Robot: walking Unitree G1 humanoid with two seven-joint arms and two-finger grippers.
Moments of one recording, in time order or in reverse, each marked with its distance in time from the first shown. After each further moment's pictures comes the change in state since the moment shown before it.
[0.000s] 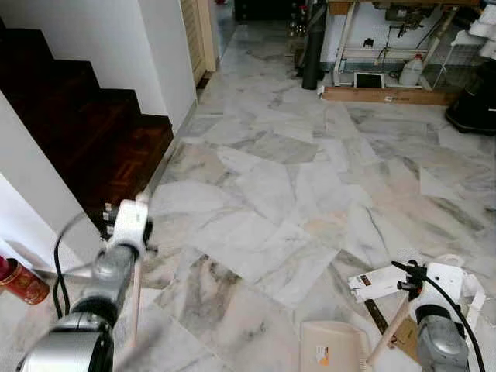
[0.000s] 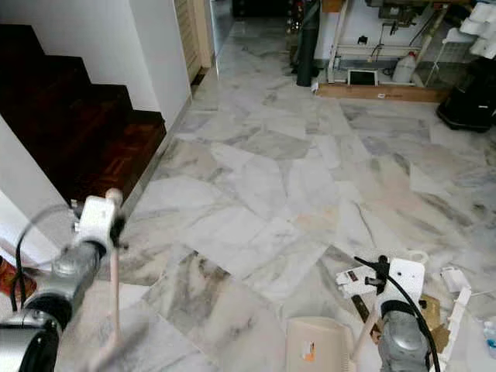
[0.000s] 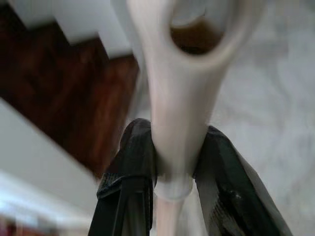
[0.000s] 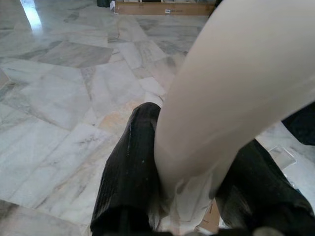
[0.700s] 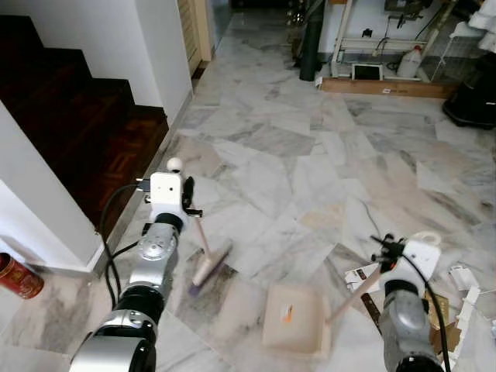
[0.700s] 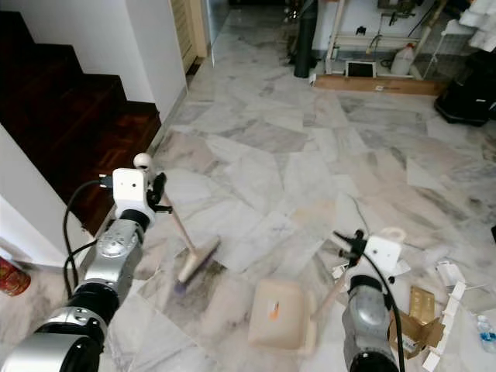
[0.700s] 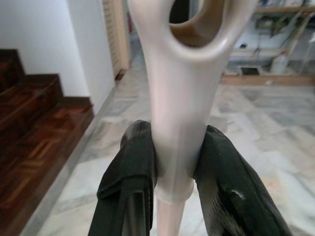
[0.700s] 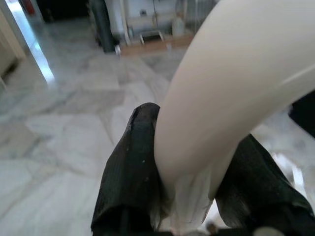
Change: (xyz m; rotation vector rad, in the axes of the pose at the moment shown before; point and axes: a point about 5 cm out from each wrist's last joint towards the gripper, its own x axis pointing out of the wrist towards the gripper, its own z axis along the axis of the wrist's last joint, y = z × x) left arm -0.005 -0.080 0.043 -0.274 -0.251 -0.082; right arm 0.016 0.050 0.050 0.187 -0.193 -0.036
